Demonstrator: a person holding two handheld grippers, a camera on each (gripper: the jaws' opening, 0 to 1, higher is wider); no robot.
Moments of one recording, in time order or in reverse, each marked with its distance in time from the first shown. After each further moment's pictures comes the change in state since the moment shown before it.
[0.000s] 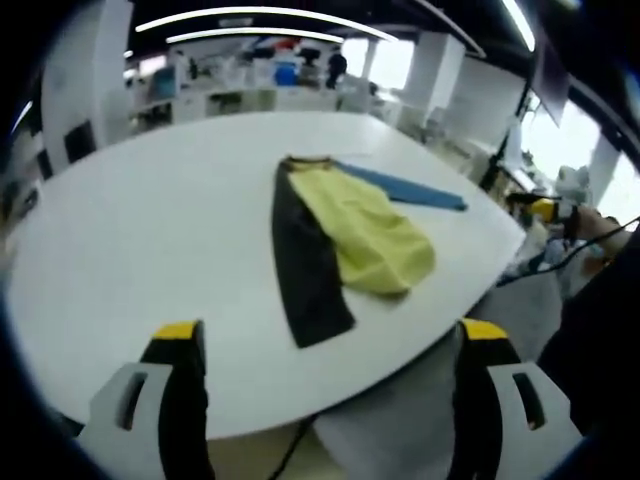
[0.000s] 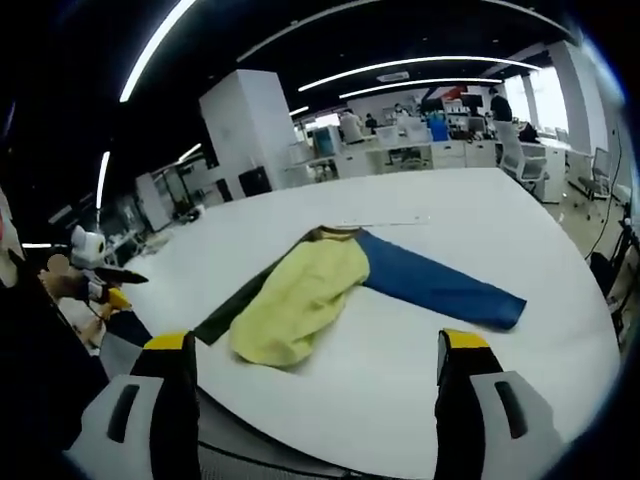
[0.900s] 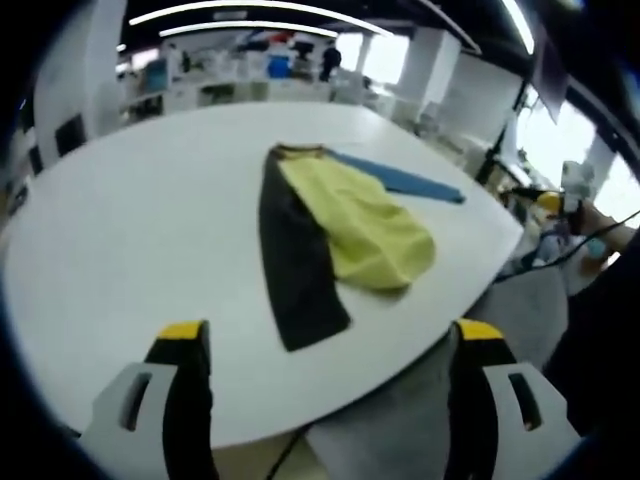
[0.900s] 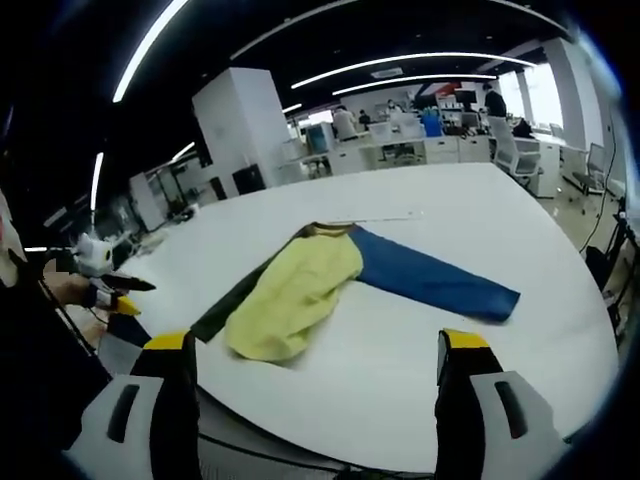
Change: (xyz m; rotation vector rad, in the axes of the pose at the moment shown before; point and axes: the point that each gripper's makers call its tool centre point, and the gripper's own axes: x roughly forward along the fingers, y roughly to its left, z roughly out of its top) left arm 0.035 0.002 -0.017 -0.012 0.028 -0.046; right arm -0.006 -0.004 -0.005 0.014 0.015 -0.024
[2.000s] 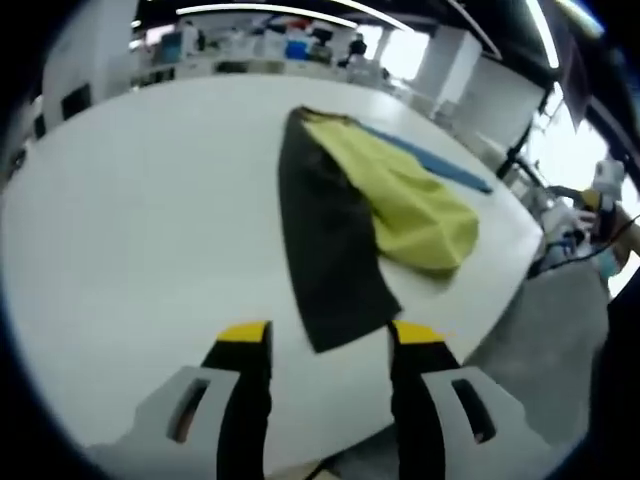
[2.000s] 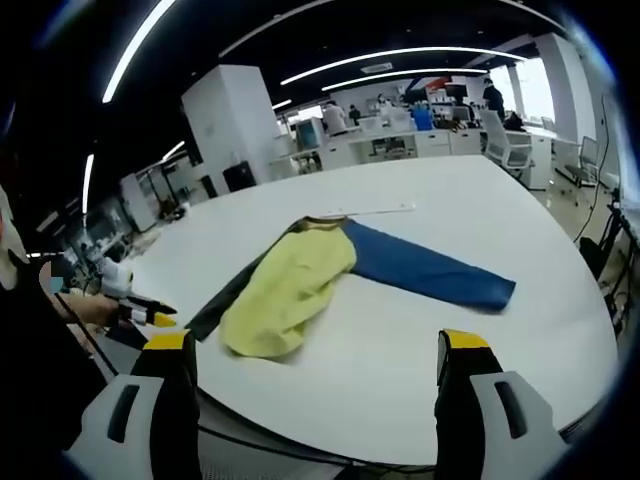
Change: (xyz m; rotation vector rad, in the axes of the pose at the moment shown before) left arm 0.072 0.046 -0.049 -0.084 0.051 0.015; right arm 0.003 -0.002 -0.006 0.023 0.020 -0.037
